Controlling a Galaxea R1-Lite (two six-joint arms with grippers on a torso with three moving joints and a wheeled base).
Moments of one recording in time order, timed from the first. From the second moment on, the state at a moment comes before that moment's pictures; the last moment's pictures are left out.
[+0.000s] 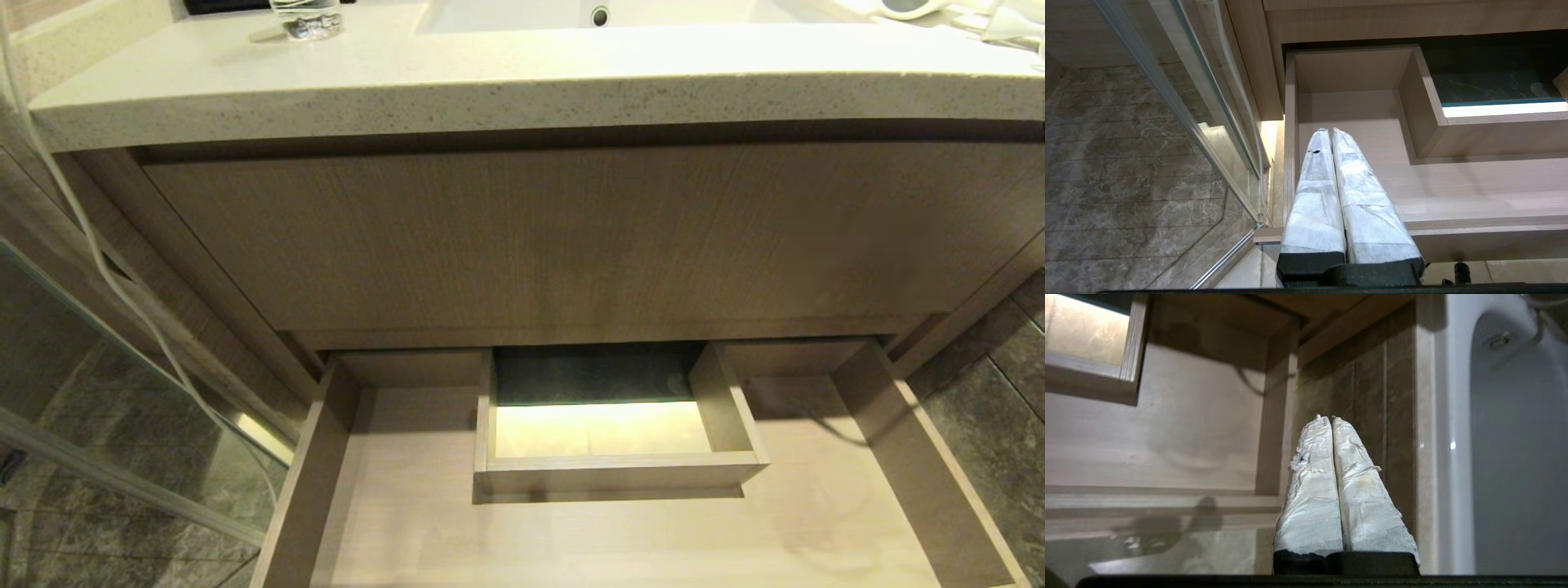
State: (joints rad) left arm 0.00 0.00 0.00 0.00 0.00 0.01; right arm -0.08 0.75 -0.68 0.20 -0.27 -0.55
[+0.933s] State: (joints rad) left arm 0.00 0.00 0.00 0.00 0.00 0.01; right arm -0.01 0.13 -0.03 -0.03 -0.07 -0.18
